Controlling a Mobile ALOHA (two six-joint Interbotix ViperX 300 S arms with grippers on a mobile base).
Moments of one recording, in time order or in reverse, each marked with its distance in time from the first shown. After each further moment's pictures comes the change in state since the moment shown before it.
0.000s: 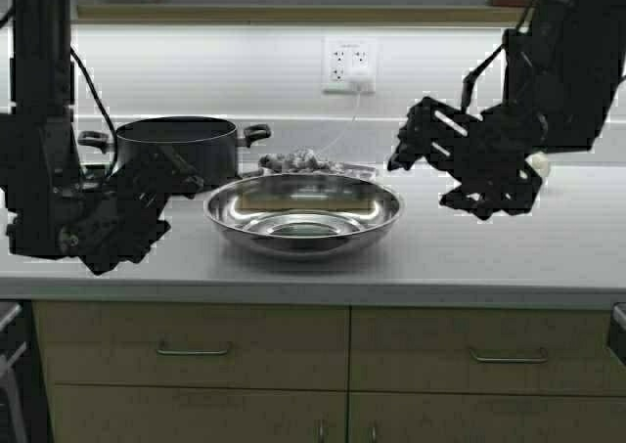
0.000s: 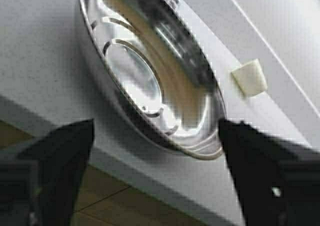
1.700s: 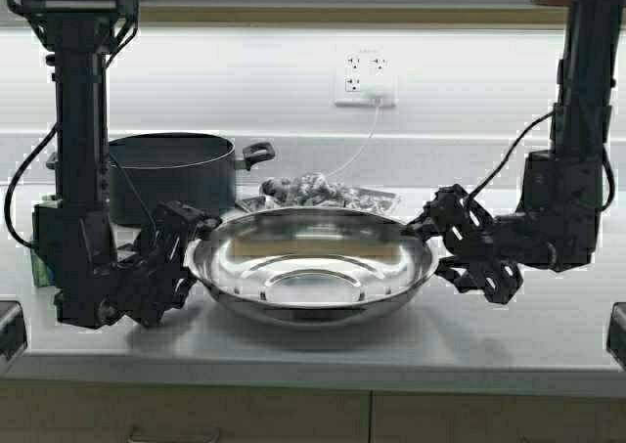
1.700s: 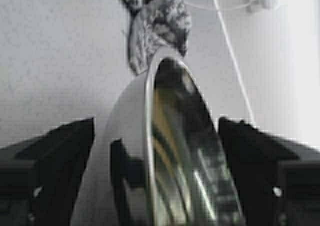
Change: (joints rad) left arm 0.064 0.331 -0.360 0.130 -0.035 -0.265; right arm -0.261 0.551 -0.322 -0.400 -0.353 0.383
